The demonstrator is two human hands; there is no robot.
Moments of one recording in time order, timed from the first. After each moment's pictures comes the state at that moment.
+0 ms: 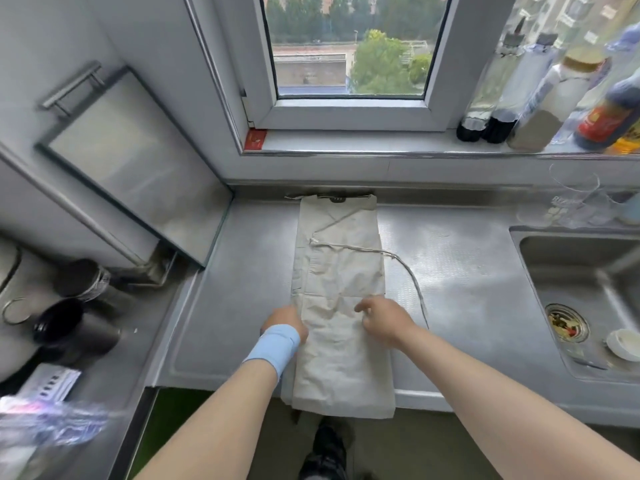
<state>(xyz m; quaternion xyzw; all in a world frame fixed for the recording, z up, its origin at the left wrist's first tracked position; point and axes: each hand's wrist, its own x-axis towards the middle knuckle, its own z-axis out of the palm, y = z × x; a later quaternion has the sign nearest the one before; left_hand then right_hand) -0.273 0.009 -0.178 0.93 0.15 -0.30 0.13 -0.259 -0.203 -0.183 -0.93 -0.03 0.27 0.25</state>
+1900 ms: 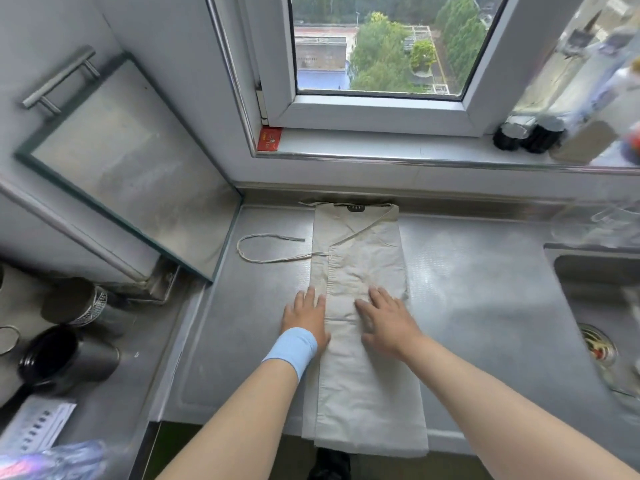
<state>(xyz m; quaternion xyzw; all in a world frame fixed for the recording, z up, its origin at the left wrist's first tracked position) -0.217 0.031 -0.206 0.96 -0.03 -0.26 0.01 -0.205 -0.160 -0.211 -0.95 -0.15 0.25 0.06</state>
